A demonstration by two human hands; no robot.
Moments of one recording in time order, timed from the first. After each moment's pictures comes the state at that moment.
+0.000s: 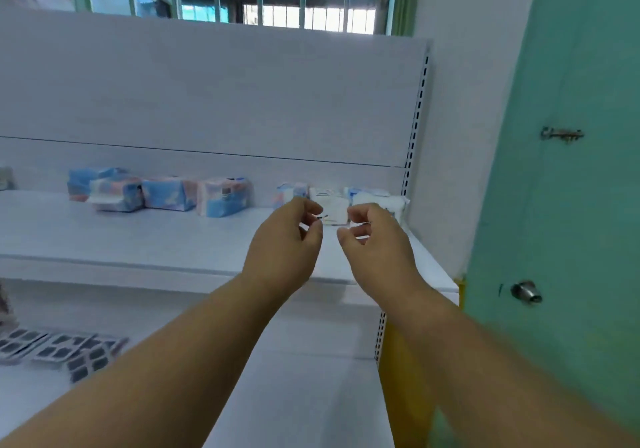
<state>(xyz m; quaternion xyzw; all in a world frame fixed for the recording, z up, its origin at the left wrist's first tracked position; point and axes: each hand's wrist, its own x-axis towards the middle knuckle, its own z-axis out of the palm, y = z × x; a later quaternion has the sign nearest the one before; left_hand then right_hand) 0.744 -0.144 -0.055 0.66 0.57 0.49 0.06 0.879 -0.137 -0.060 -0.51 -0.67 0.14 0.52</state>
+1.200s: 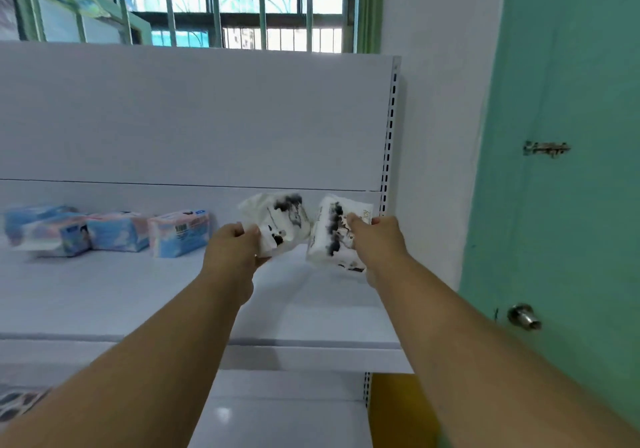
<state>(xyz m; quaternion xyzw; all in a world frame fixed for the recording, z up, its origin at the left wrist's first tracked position) 0.745 -0.021 -0.044 0.35 0.47 0.69 0.42 0.939 -0.014 -0.023 -0.55 -0.46 0.35 0.60</state>
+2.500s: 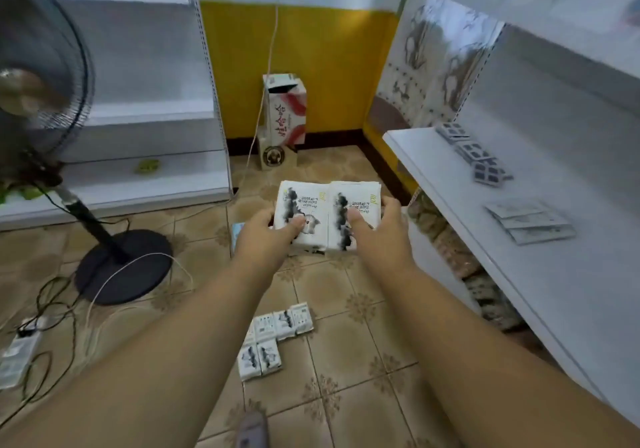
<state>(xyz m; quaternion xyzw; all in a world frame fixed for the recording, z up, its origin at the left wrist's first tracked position) 0.477 -0.673 -0.334 -0.03 0.76 0.64 0.12 0.528 -0.501 -0.319 -0.25 -0.83 0.47 0.14</state>
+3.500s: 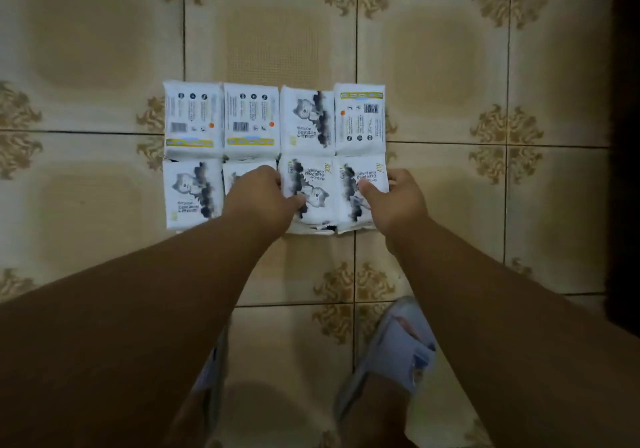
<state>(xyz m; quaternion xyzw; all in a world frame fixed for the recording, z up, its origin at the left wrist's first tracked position) 0.390 -0.657 -1.153 -0.16 0.89 0.27 0.34 0.403 -0.469 -1.163 -0.38 -0.78 0.45 -0.22</state>
